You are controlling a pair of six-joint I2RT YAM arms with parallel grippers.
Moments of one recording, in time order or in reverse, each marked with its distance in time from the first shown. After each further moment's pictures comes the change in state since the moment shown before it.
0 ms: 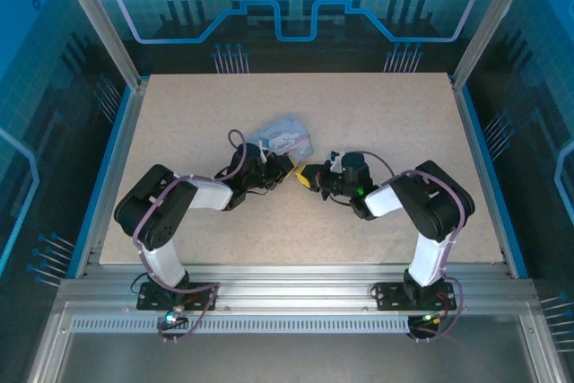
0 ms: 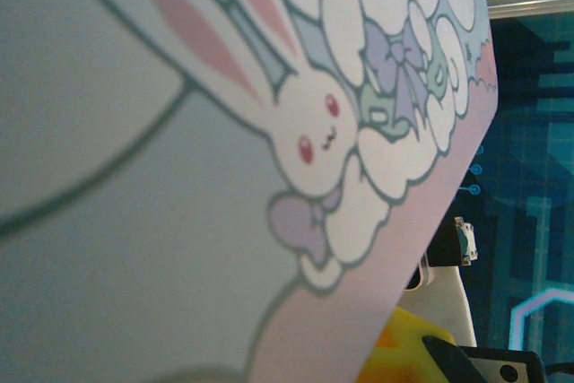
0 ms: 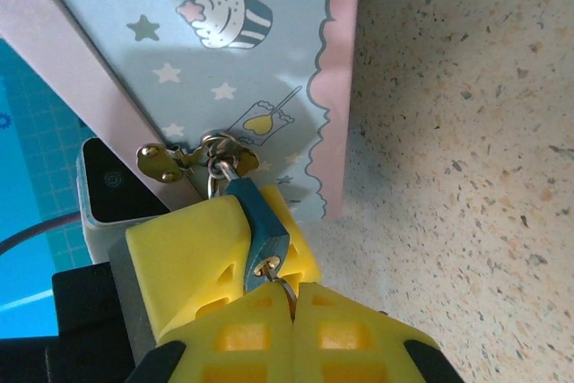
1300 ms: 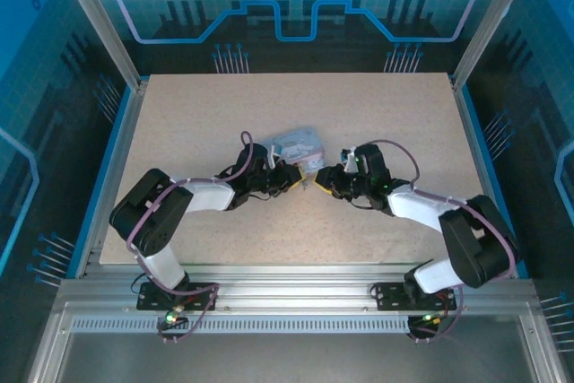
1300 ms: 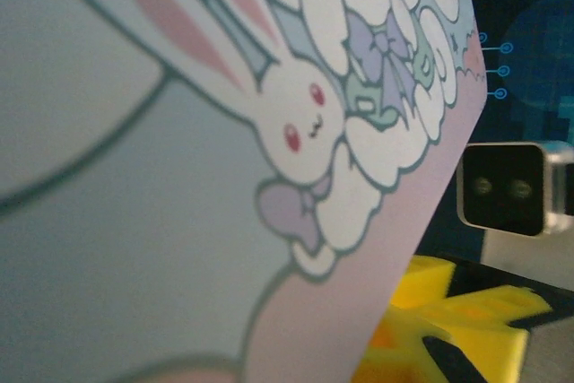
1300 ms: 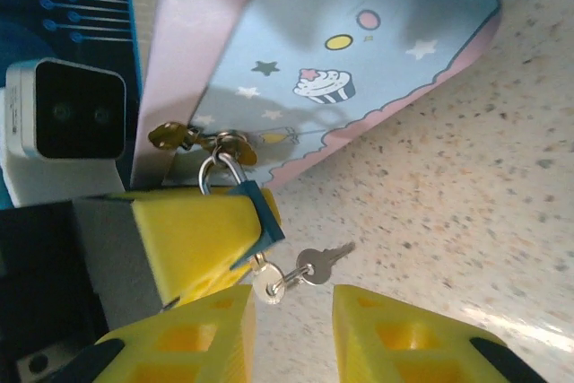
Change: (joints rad) left arm -0.040 -0.045 0.035 -0.175 0.133 0.101; right arm -0.074 -0.402 0.031 -0.772 0.003 -0.547
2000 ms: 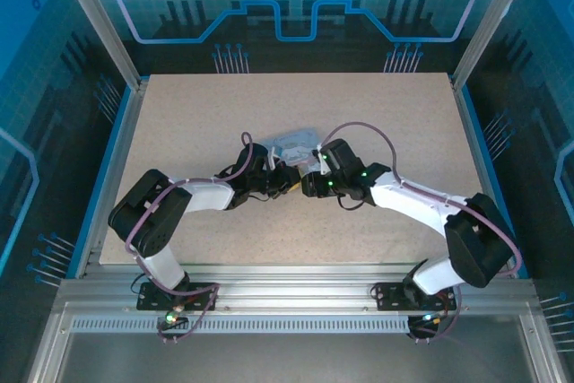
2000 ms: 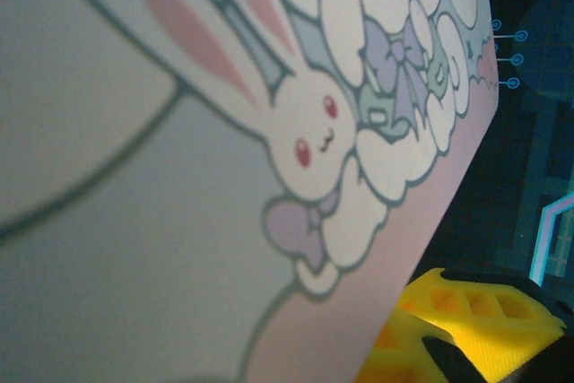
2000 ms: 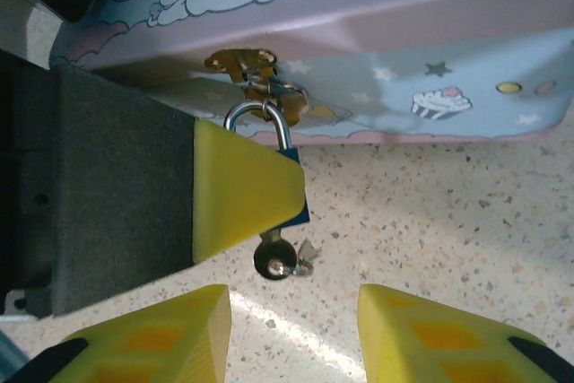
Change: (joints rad) left arm 0.000 -0.010 0.006 -0.048 0.019 0.005; right arm 0.232 0.042 0.288 -0.475 0.381 -0.486
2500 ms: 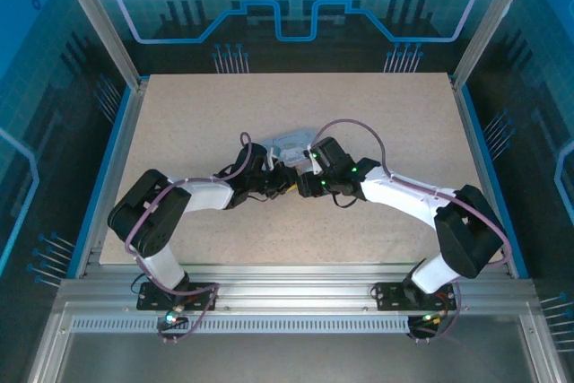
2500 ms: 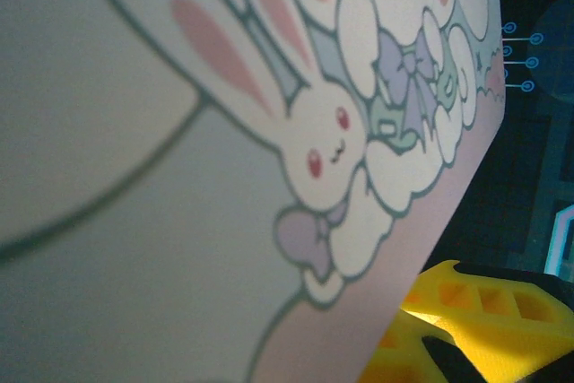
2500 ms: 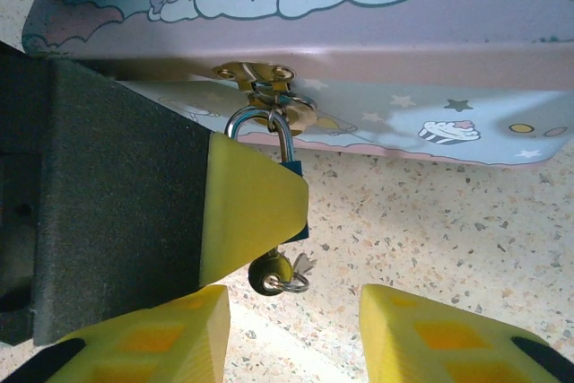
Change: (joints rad) left arm 0.008 -0.003 0.000 -0.031 -0.004 0.016; right arm 0.032 0.068 0.074 -0.059 0.049 -0.074
